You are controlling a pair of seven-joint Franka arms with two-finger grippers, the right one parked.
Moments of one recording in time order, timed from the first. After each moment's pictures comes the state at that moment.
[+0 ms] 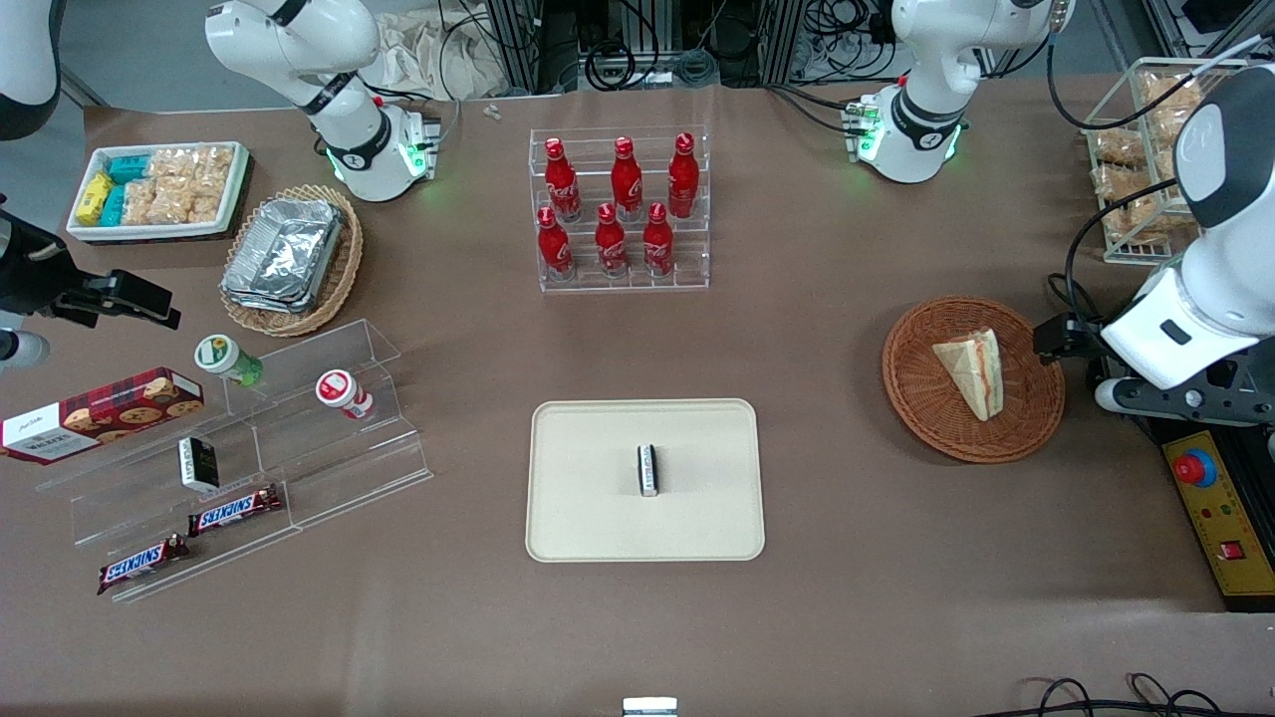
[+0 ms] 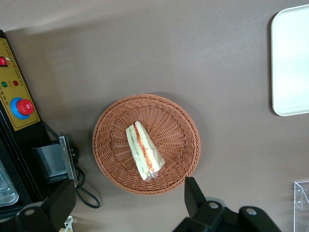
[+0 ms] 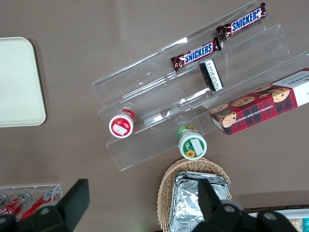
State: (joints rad) arm -0.08 0.20 -0.02 -1.47 0.07 1.59 0.07
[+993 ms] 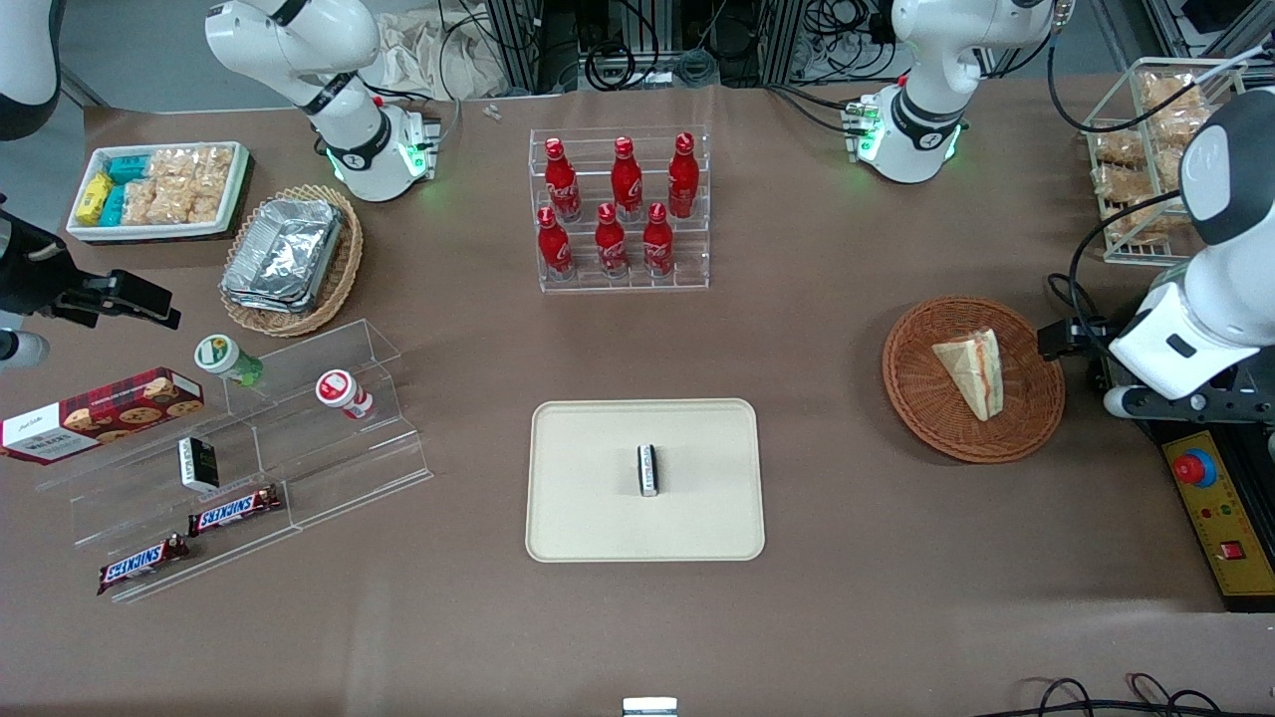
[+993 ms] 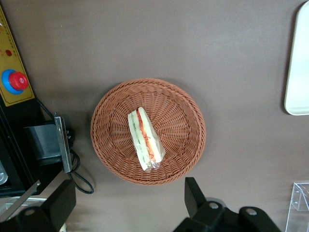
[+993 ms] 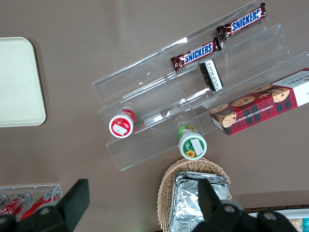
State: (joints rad) arm -0.04 0.19 0.00 -1.55 0.06 1.60 0.01
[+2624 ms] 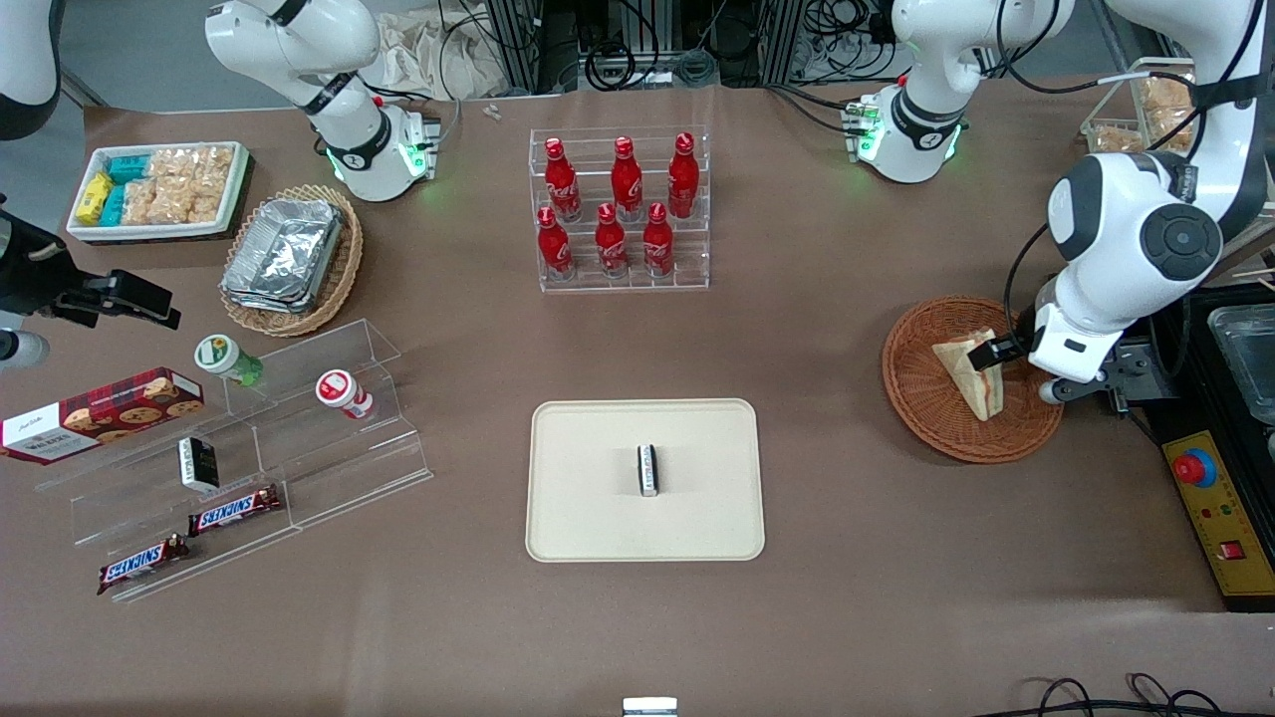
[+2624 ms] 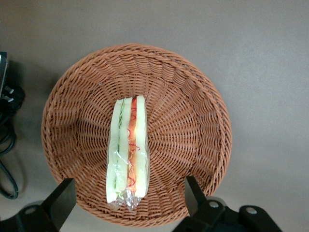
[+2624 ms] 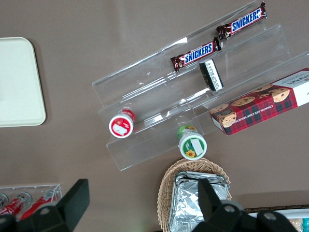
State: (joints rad) arm -0.03 0.03 0.00 -2.24 0.05 2.23 -0.37
